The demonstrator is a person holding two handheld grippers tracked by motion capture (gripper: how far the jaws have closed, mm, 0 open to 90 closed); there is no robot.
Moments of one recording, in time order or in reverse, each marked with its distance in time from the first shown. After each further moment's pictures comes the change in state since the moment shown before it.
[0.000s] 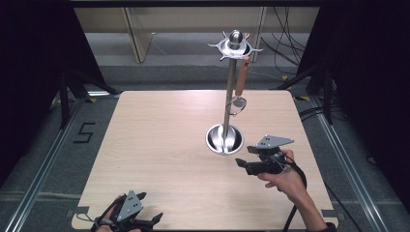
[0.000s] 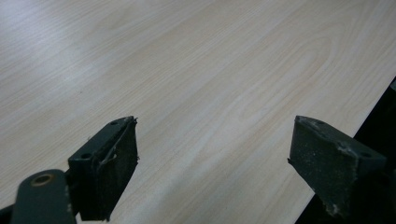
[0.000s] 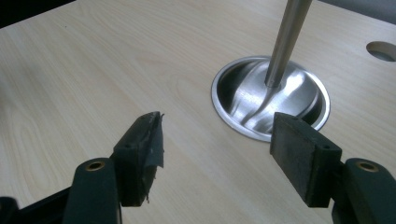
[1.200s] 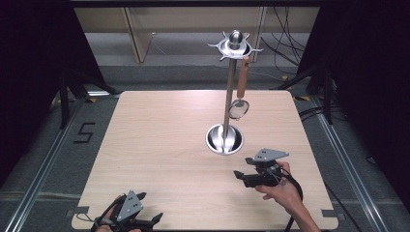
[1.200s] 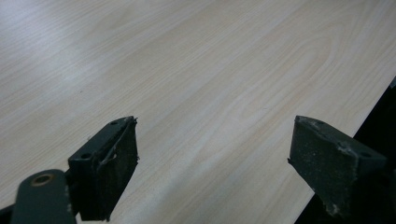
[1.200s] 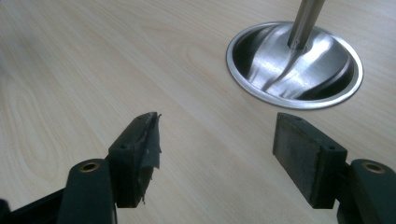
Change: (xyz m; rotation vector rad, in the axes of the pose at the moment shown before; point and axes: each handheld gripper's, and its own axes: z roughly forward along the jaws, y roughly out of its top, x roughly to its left) left arm 0.000 0.000 0.000 0.001 -0.003 0.001; right arm 0.010 -0.036 0.014 0.027 0.014 0.005
